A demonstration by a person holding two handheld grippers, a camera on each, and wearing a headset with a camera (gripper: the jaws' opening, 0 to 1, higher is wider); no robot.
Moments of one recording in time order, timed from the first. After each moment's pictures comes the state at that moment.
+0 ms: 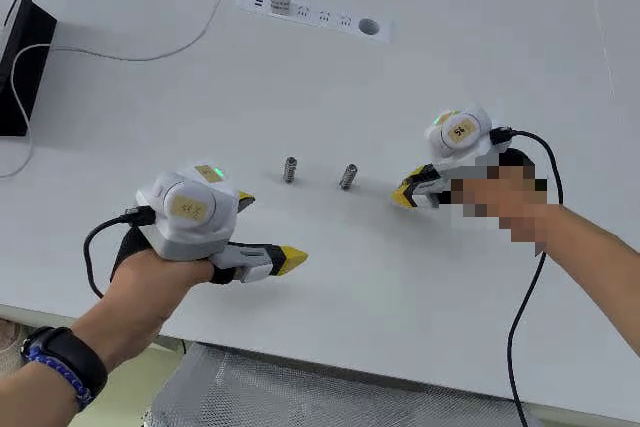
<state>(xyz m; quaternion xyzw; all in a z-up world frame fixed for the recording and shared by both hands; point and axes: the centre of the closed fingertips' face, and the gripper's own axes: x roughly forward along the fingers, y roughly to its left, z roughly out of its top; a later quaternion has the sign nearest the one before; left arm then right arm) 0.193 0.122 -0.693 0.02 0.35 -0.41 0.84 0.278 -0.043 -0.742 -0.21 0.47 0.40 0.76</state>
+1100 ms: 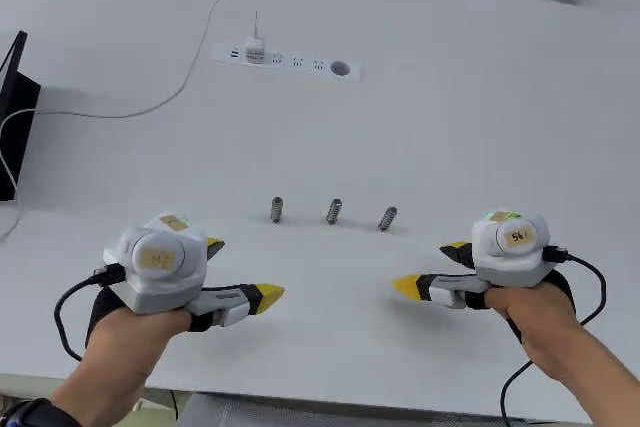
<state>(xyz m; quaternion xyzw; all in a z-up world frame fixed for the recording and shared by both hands) 0.197 0.147 -0.689 0.01 0.35 -0.38 0.86 0.202 -0.081 -0.731 -0.03 0.42 0.28 0.86</state>
